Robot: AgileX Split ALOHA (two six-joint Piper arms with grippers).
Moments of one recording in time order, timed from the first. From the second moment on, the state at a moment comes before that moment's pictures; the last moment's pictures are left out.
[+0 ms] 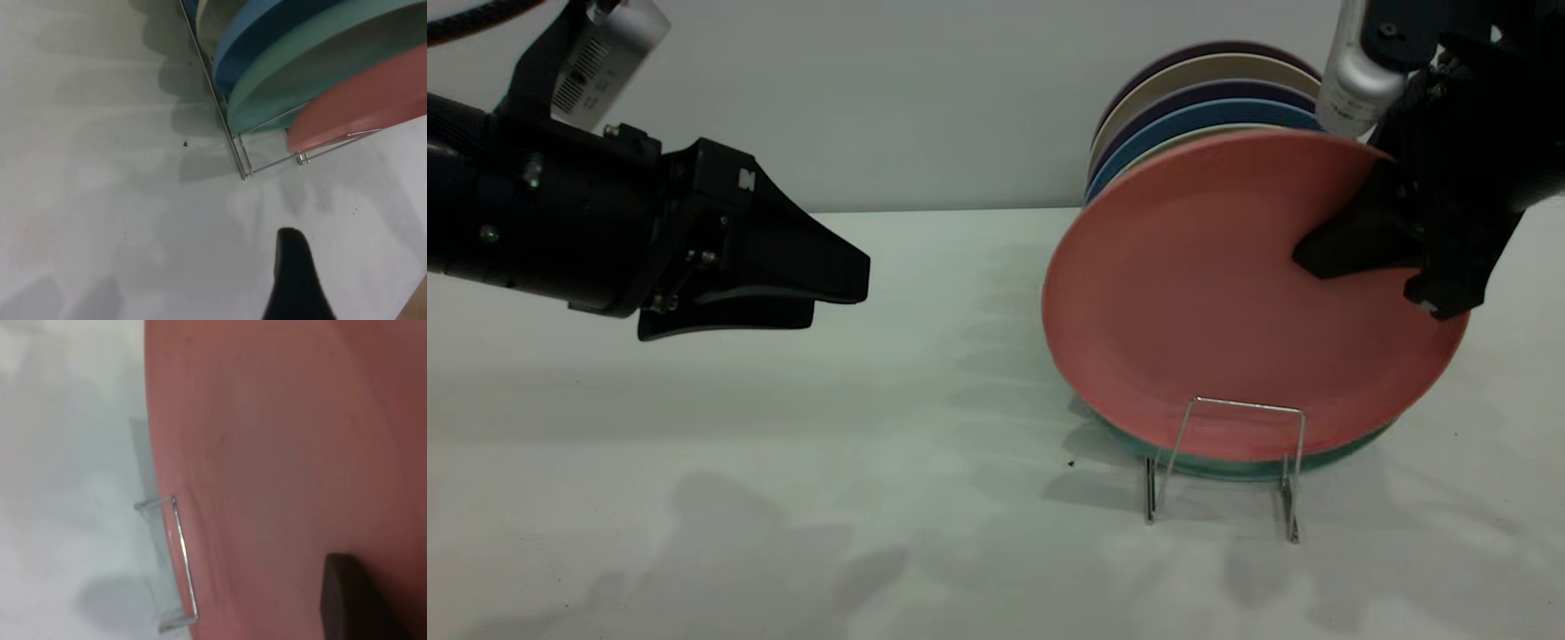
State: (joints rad) left arm -0.22 1.65 -0.61 -1.75 0.53 1.55; right arm 0.22 1.65 -0.79 1.19 0.31 -2.08
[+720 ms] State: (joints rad) left arm -0.22 1.65 -0.61 -1.75 0.53 1.55; right arm 0.22 1.71 -0.80 1.27 0.32 -2.12
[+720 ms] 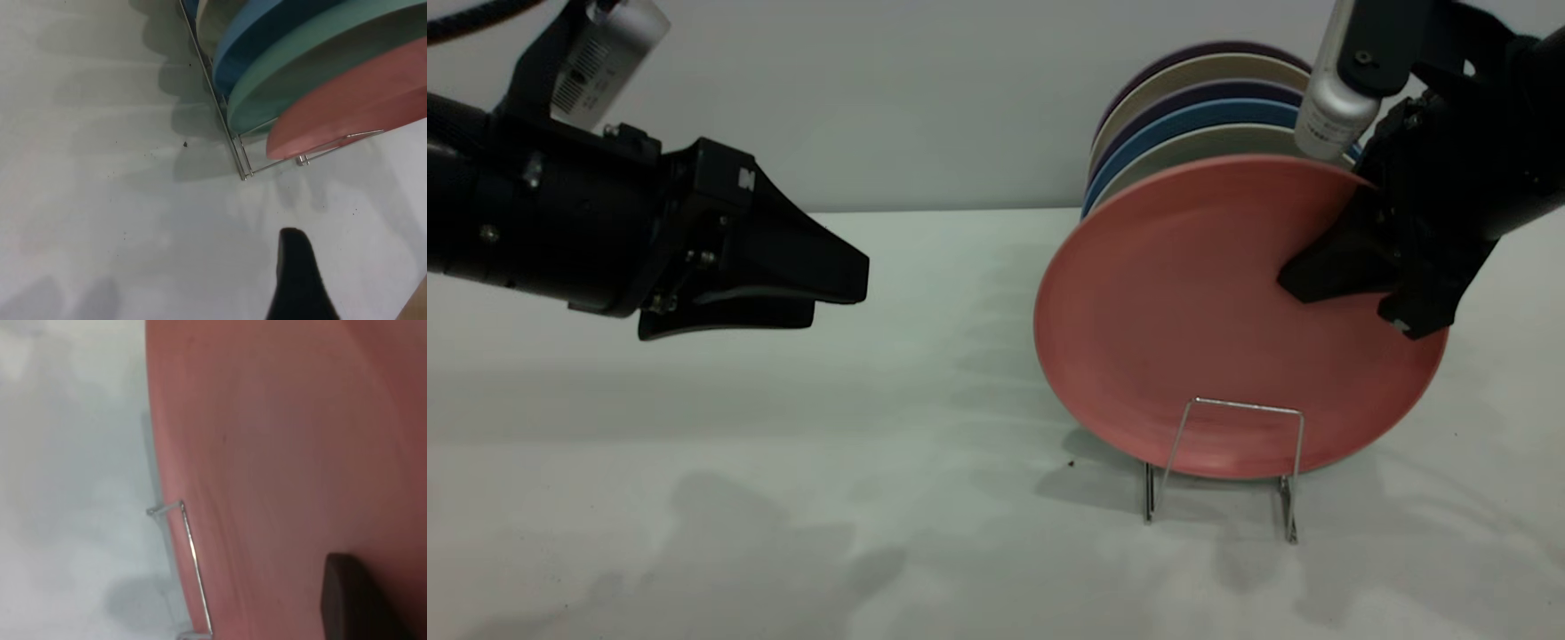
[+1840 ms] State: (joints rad) left arm -0.22 1.65 -0.61 -1.75 0.53 1.55; right arm 0.22 1.65 -0.80 1.28 0.34 -2.12
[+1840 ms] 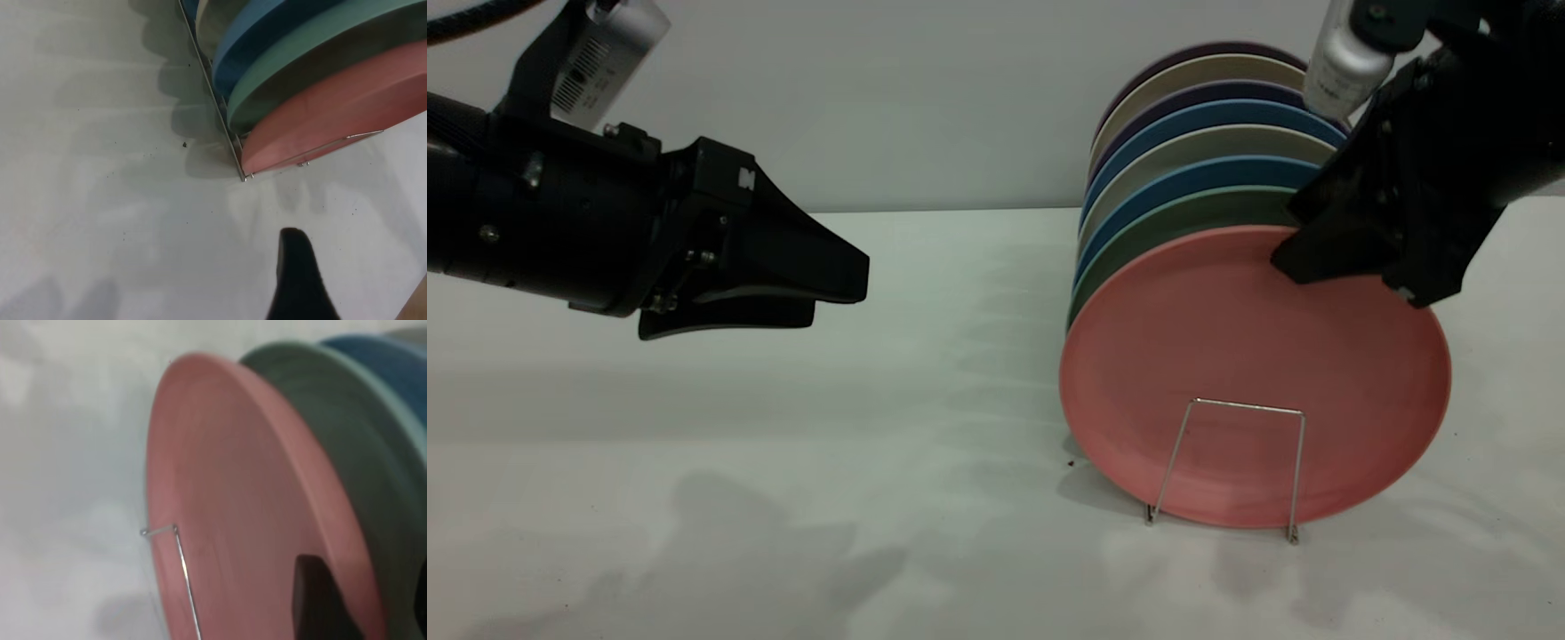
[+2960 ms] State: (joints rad) left arm -0.12 1.10 -0.61 -1.58 0.45 1.38; right arm 0.22 1.05 -0.80 0.39 0.61 -0.77
